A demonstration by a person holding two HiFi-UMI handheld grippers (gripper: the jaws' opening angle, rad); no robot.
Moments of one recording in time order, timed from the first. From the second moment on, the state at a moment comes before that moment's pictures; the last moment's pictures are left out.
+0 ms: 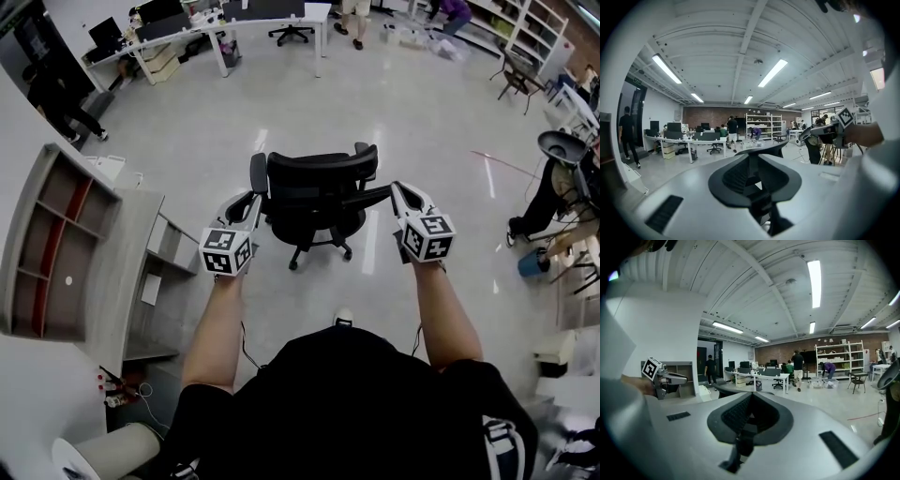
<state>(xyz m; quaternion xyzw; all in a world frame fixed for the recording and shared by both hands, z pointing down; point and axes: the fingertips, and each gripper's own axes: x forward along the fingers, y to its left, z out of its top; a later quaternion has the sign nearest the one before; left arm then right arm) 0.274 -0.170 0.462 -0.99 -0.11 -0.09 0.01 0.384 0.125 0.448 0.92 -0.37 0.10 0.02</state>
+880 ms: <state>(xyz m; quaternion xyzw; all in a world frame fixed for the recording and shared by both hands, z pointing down) 0.361 -0.135 0.455 -0.99 -0.06 -0.10 0.02 0.500 0.158 0.446 0.90 -0.42 0.09 -0.01</state>
